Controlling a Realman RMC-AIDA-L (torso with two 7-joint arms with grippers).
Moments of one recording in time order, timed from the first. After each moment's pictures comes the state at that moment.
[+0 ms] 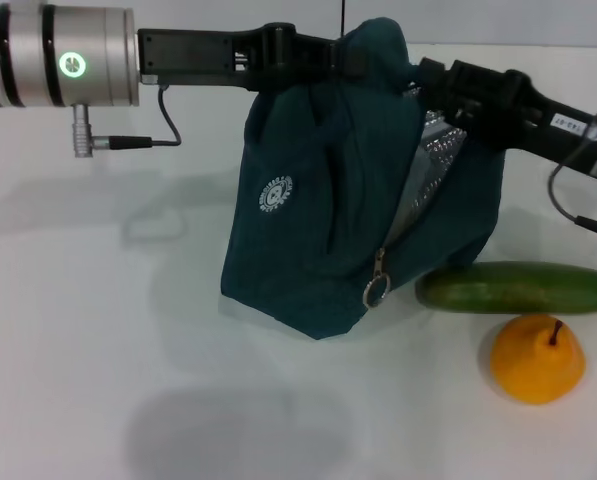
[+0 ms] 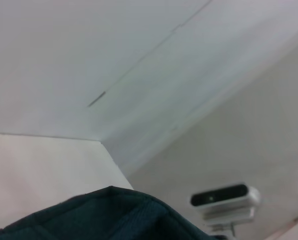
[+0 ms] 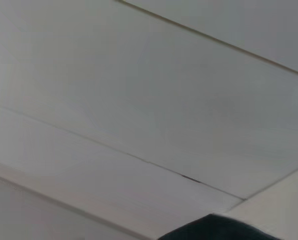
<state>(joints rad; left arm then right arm) -0.73 -2.00 0.92 0.68 1.69 1.58 -2.26 0.79 2.01 -0.32 -0.12 -1.91 -1.47 1.92</state>
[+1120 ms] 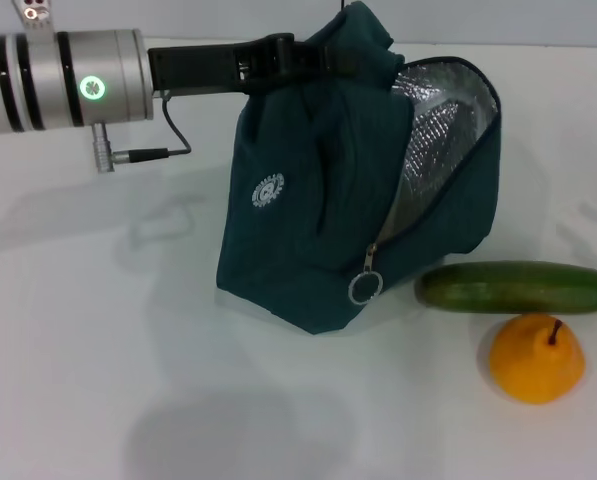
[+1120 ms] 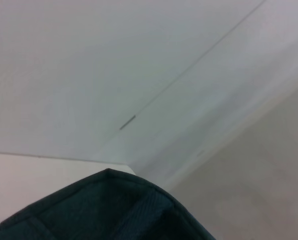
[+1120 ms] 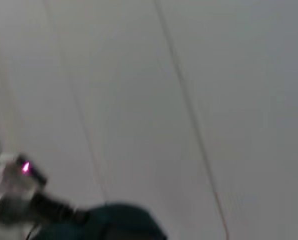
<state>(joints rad) -0.69 -2.04 0.91 0.67 1.68 1.46 -2.17 0.32 1.98 -0.39 -0.62 -1.70 -1.77 1.26</state>
